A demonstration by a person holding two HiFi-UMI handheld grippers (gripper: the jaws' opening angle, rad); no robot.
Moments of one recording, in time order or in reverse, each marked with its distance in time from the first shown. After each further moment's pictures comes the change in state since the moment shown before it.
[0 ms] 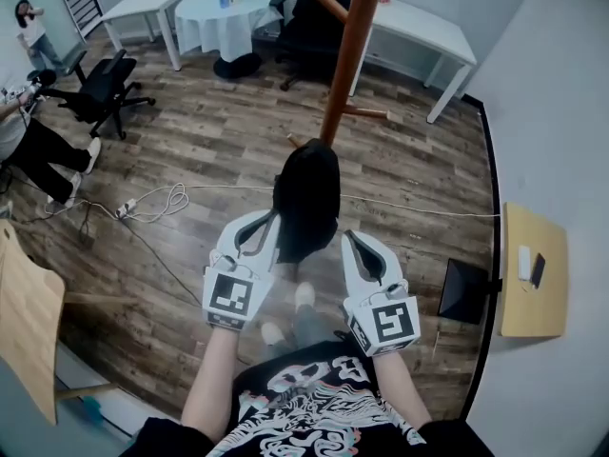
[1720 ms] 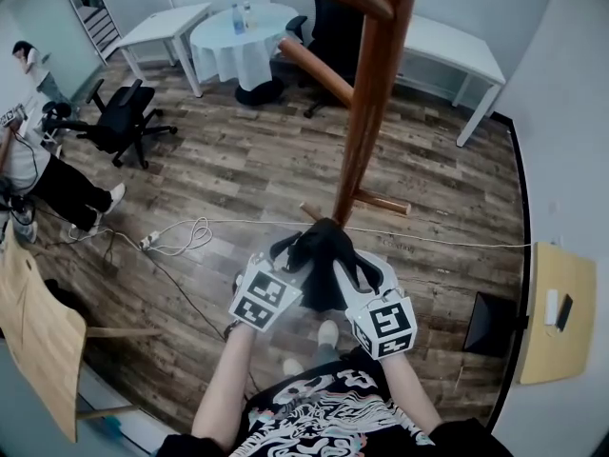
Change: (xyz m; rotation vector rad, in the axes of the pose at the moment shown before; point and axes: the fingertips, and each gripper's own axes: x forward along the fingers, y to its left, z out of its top) left arm 0.167 0.040 -0.071 -0.001 0.340 -0.242; right arm 0.158 -0.072 -0.057 0.090 0.165 0.140
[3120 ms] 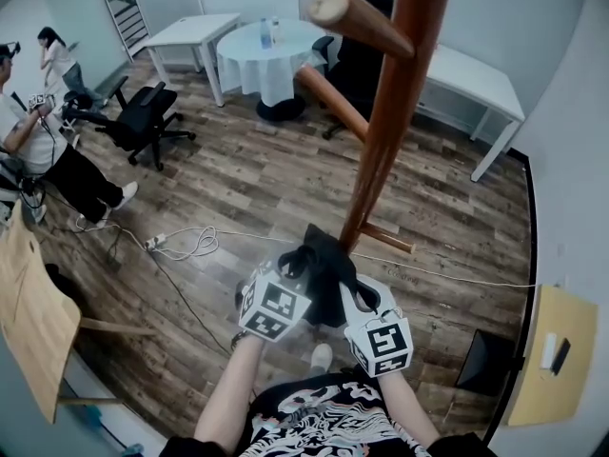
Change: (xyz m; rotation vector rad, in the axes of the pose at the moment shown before) left arm 0.019 0.030 0.012 0.037 0.014 0.206; right arm 0.016 -0.014 -0.004 -0.061 -0.012 0.074
